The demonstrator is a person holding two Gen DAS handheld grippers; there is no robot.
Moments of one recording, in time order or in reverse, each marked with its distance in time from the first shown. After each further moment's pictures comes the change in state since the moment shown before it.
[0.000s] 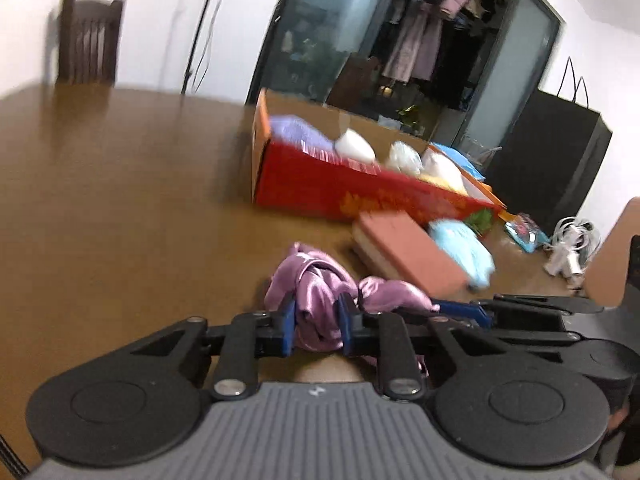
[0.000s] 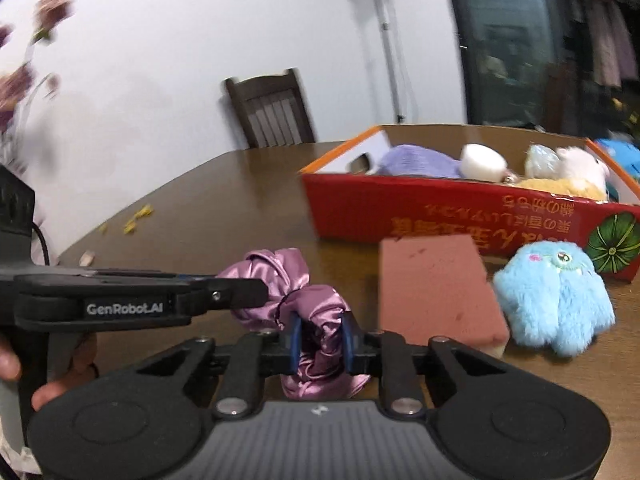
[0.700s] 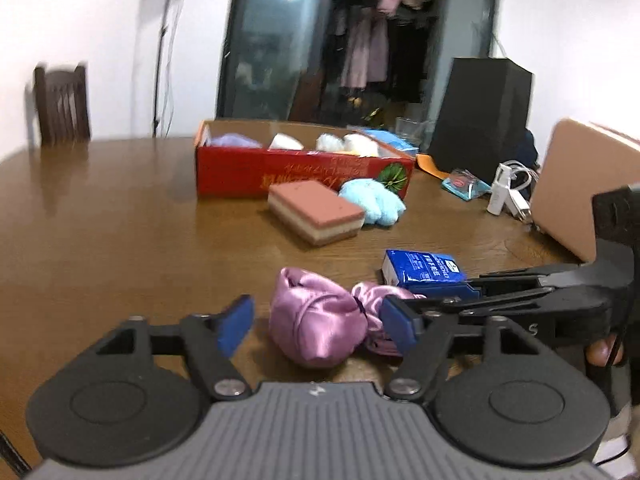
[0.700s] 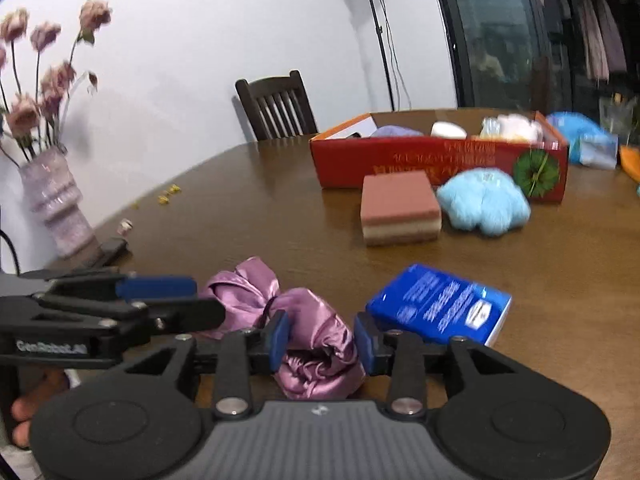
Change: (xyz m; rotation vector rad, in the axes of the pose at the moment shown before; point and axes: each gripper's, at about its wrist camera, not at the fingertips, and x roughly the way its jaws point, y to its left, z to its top) left arm -0.068 -0.079 -0.068 0.262 -0.088 0.007; right arm -0.093 -0.013 -0.073 0.086 -0.030 0.021
